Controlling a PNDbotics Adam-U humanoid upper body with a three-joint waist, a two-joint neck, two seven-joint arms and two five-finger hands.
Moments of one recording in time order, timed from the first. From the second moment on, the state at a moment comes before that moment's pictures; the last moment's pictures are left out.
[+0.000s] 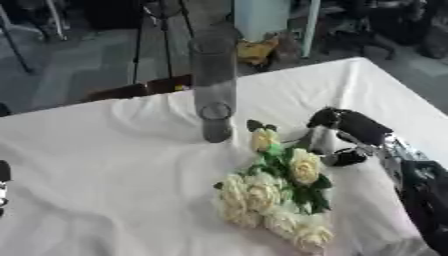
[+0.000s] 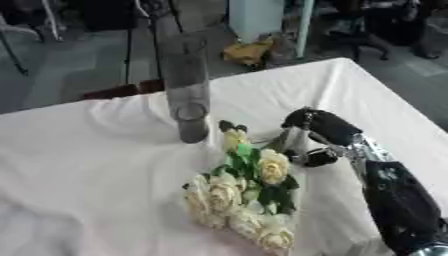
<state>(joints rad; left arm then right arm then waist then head) -0.17 0.26 0.01 -1.75 -0.29 0.04 0.20 -0.76 -0.48 -0.16 -0.69 1.45 -0.82 -0.29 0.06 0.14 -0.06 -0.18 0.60</state>
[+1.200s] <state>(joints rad) -0.17 0.26 0.01 -1.75 -0.29 0.04 0.19 -0.81 -0.41 -0.16 -0.67 1.53 -0.82 -0.28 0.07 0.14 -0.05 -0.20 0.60</state>
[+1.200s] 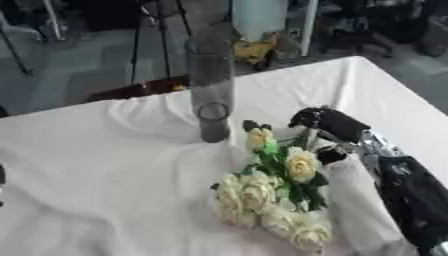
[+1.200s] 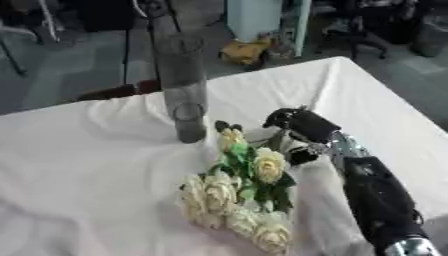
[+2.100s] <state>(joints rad) -0.17 0.26 0.01 -1.75 -0.29 0.04 0.19 -0.81 -0.37 -0.16 -0.67 1.47 -0.79 -0.38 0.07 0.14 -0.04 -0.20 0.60</state>
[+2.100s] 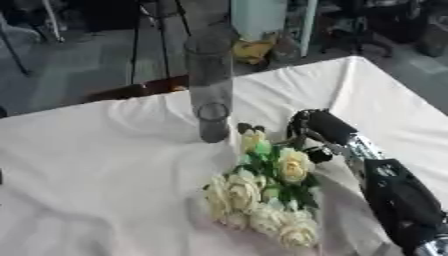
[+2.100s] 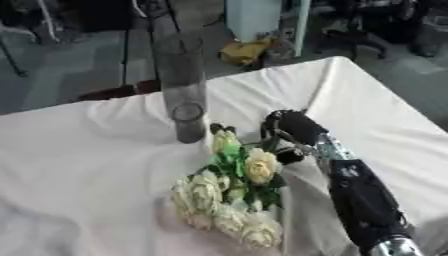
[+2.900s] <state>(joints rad) -0.17 0.26 0.01 -1.75 -0.29 0.04 0.19 -0.79 -0.34 -0.17 -0.69 1.24 -0.80 -0.41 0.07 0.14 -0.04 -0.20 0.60</state>
